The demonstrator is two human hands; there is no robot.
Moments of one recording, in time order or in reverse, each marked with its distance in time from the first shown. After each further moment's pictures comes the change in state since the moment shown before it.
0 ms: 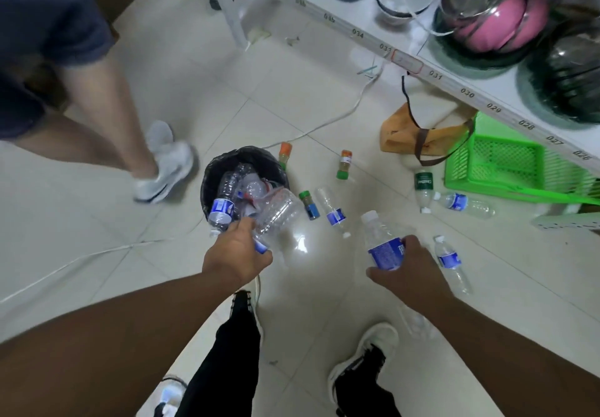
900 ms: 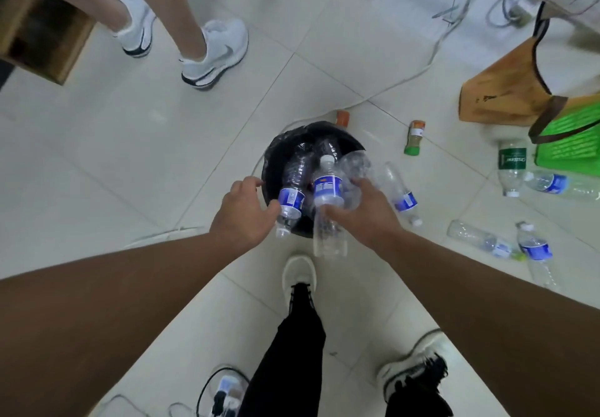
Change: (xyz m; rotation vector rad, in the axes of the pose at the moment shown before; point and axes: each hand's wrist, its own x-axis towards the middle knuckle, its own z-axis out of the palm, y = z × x) left_hand 0.153 -0.156 -0.057 -0.113 0.012 -0.003; right_hand 0.088 -0.227 0.204 0.213 -0.180 -0.018
